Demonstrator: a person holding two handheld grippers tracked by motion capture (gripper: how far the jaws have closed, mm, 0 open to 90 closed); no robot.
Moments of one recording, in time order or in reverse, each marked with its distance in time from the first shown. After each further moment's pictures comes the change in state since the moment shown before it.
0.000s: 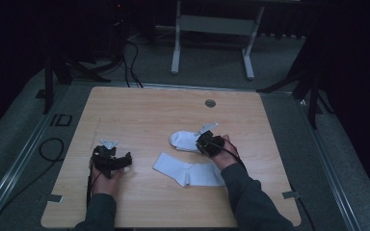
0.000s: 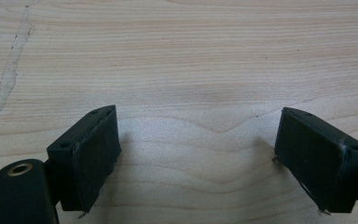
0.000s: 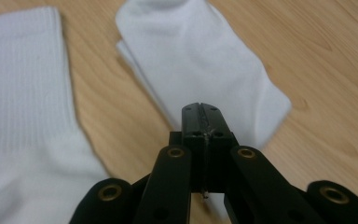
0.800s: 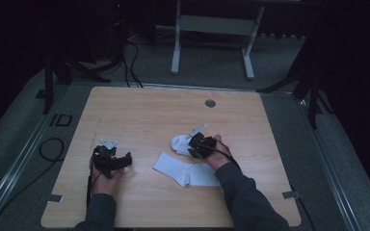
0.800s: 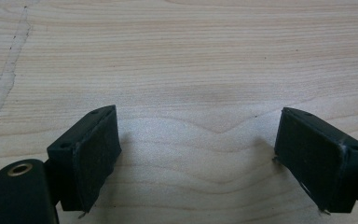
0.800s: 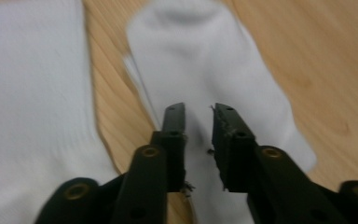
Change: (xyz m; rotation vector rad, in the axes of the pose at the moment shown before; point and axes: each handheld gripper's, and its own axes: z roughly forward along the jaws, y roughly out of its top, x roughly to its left) left arm 0.000 0.000 0.000 0.000 -0.001 0.001; right arm 0.018 0.013 0.016 0.042 0.032 -0.087
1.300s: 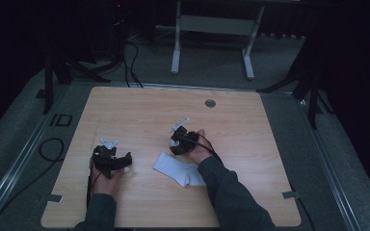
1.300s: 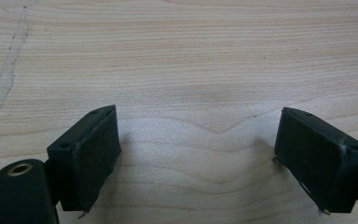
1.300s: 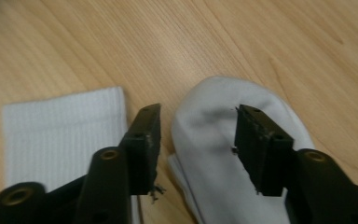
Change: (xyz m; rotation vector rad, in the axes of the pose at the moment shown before) left arm 0.000 0.000 0.000 0.001 -0.001 0.002; right arm 0.017 0.047 0.027 -0.008 0.055 0.032
